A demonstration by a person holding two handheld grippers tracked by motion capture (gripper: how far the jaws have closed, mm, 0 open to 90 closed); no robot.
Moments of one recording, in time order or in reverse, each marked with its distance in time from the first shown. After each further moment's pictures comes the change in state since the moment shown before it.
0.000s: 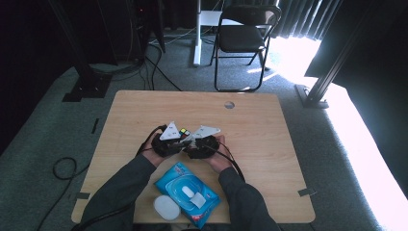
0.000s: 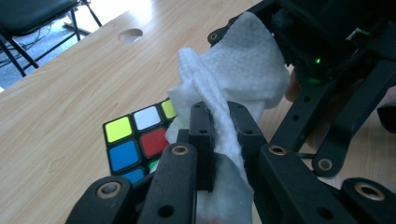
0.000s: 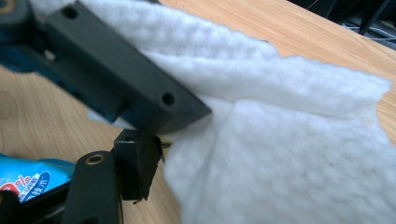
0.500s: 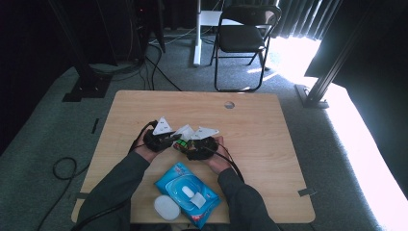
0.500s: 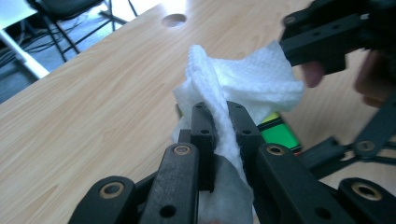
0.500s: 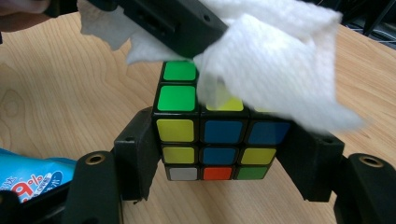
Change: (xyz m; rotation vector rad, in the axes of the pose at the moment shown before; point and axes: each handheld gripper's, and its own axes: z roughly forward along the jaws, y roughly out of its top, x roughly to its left) left arm 0.025 -0.013 -0.010 0.028 0.133 -0.059; right arm 0.005 0.001 0.001 0.000 0.006 -0.013
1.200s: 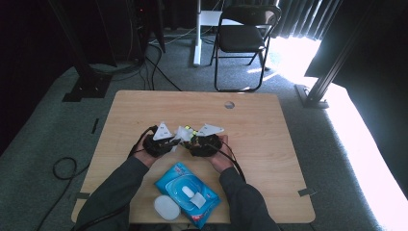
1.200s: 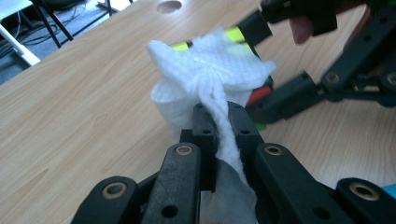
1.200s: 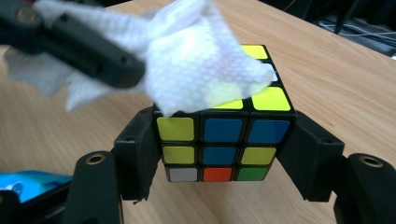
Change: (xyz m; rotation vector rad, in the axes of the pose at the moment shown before) left arm -0.014 -0.009 0.002 0.037 -0.017 0.024; right arm -0.012 -0.002 -0.006 -0.019 -0.076 0.061
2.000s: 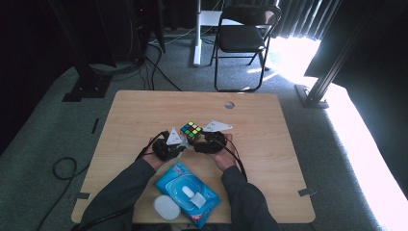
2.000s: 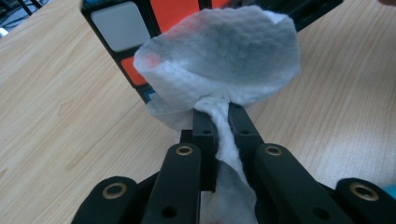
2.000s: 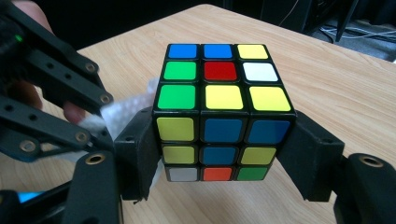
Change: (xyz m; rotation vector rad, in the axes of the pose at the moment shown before) left arm -0.014 -0.003 0.027 0.093 -0.018 0.044; right arm -0.013 0.002 -0.012 -0.065 0.028 0.088
